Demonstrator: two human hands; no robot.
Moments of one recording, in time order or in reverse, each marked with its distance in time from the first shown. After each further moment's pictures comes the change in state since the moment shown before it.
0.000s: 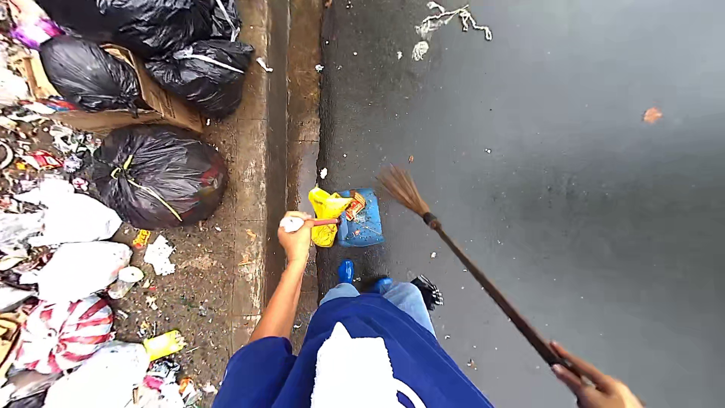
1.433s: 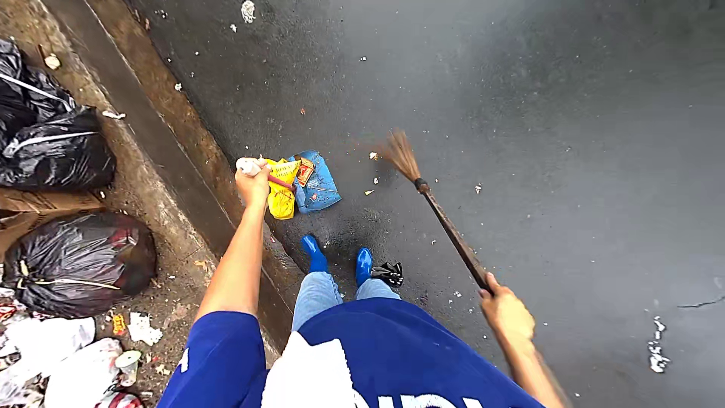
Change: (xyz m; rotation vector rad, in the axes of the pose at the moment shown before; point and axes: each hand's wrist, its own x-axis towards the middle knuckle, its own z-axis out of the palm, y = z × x) left_hand -0.163 -0.016 0.221 0.267 -0.490 0.201; right_hand -0.013 0.322 0.141 0.072 0.157 0.395
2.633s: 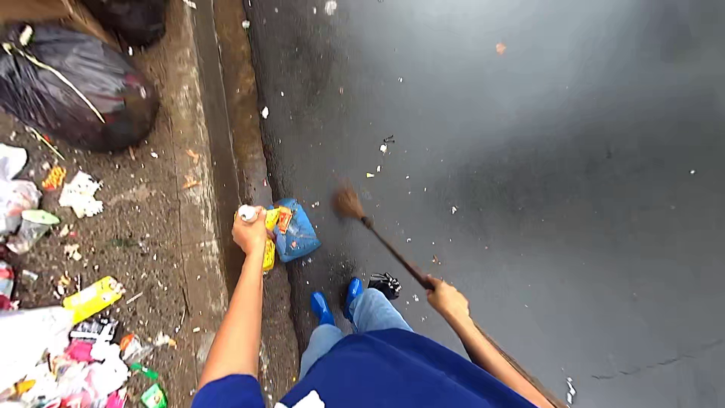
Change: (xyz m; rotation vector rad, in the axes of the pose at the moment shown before) left_hand -0.493 -0.160 -0.225 0.084 0.398 -0.380; right_hand -0.152 0.170 0.176 -0.483 -0.088 -0.346
